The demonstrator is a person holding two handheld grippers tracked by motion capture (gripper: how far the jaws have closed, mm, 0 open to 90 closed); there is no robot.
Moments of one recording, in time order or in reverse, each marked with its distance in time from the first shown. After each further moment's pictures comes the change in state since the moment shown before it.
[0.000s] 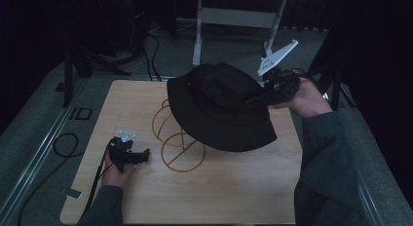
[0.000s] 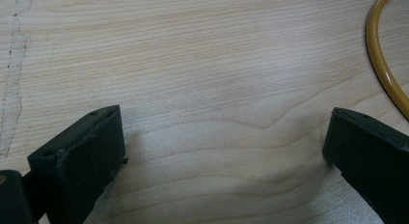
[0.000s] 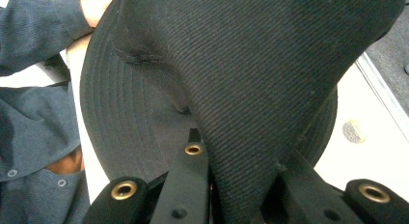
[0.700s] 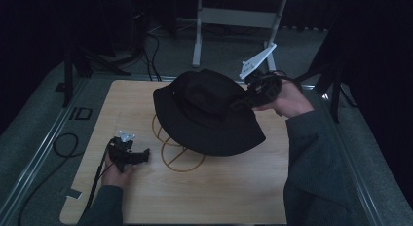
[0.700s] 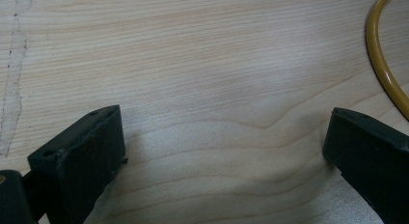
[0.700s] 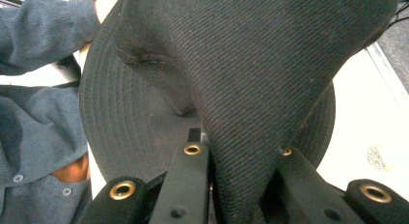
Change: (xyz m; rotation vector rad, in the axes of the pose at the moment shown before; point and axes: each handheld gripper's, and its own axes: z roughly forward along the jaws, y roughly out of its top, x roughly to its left) left arm 0.000 0.000 0.000 0.000 0.000 0.000; right arm 0.005 0.020 0.031 0.009 0.057 -0.040
